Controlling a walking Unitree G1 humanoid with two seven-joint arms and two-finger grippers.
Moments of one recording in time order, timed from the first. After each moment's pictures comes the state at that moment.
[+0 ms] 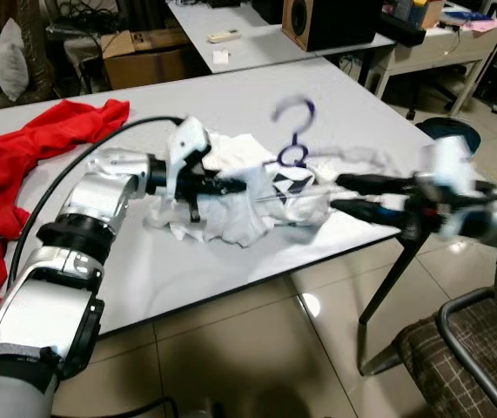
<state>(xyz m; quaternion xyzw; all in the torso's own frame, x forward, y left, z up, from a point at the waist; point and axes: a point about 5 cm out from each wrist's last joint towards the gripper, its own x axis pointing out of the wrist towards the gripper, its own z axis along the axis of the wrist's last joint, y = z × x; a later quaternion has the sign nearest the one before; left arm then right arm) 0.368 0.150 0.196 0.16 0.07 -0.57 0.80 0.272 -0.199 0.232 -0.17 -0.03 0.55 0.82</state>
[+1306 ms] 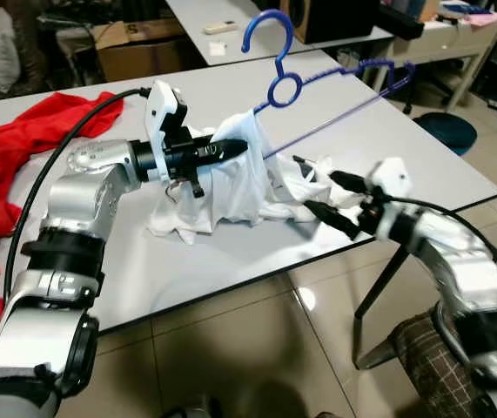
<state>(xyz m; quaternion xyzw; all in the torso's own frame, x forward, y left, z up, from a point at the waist) 0.354 0.151 0.232 0.05 -0.02 -0.55 0.84 0.328 -0.173 0.153 -0.10 0.01 0.41 0.91</state>
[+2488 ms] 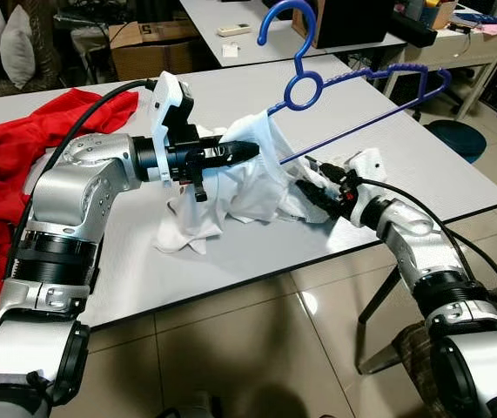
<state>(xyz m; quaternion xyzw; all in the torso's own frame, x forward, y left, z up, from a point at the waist) 0.337 0.141 0.248 0.04 0.00 -0.58 0.81 0.362 -0.165 0.131 -0.06 0.03 0.33 0.94</state>
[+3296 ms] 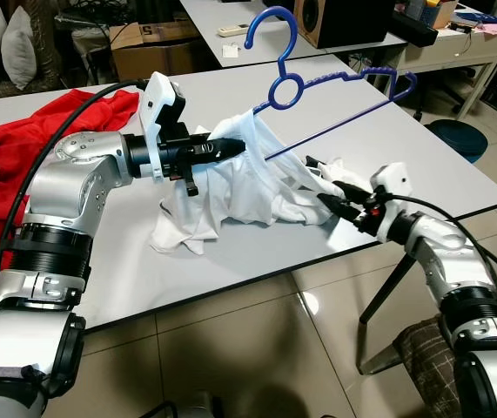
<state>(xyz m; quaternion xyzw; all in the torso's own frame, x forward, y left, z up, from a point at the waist) 0.348 0.155 0.245 0.06 0.01 -0.55 0.83 0.344 -0.200 0.123 -0.06 0.04 0.36 0.93</state>
